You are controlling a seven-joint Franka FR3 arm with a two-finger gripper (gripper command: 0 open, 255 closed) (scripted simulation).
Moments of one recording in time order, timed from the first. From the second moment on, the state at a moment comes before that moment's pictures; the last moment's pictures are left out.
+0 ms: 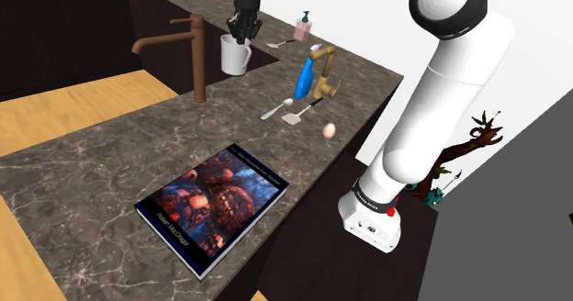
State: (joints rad) arm 0.08 0.10 -0.02 -1.70 0.07 1.73 0.00
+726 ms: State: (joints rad) arm 0.22 0.11 0.09 -1.69 0.07 1.75 0.25
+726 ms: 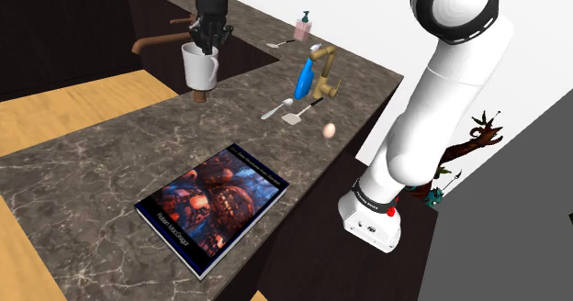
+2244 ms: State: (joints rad) arm 0.31 0.20 0.16 -1.78 0.06 1.95 0.40
